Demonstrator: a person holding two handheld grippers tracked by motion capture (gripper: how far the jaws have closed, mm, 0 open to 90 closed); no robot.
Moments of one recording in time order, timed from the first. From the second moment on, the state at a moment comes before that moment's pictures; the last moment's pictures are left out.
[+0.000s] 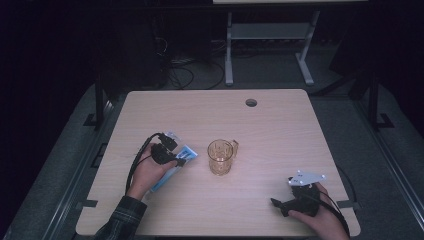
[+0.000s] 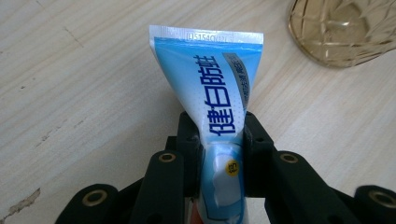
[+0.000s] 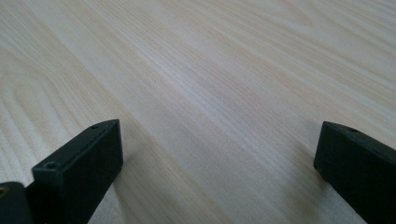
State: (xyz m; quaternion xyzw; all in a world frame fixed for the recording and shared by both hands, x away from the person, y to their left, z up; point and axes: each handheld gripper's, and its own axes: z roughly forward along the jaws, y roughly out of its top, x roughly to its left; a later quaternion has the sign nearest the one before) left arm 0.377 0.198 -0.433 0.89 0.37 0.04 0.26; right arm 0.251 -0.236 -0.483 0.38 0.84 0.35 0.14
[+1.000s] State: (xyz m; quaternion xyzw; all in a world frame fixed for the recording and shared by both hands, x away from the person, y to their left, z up) left arm 0.364 0.232 -0.403 0.83 0.37 0.03 0.42; right arm 0.251 -0.236 -0.483 0.38 0.84 0.35 0.14
